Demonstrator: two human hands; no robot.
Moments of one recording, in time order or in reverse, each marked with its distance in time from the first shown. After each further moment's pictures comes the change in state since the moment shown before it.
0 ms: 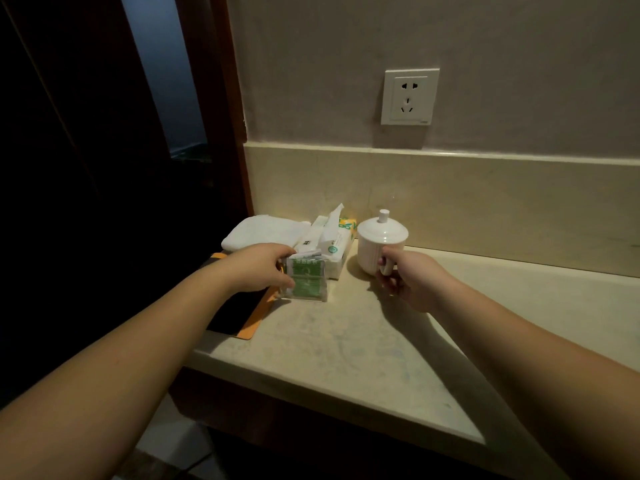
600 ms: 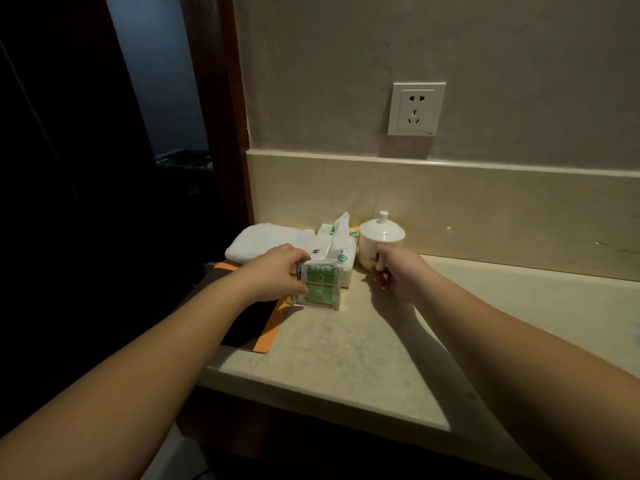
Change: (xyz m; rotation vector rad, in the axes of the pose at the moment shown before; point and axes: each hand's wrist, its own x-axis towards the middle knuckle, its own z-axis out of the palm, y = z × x) left_hand 0.010 -0.011 0.000 -0.006 0.042 0.125; right_hand 0.020 -0.012 0.041 -0.013 0.142 0.015
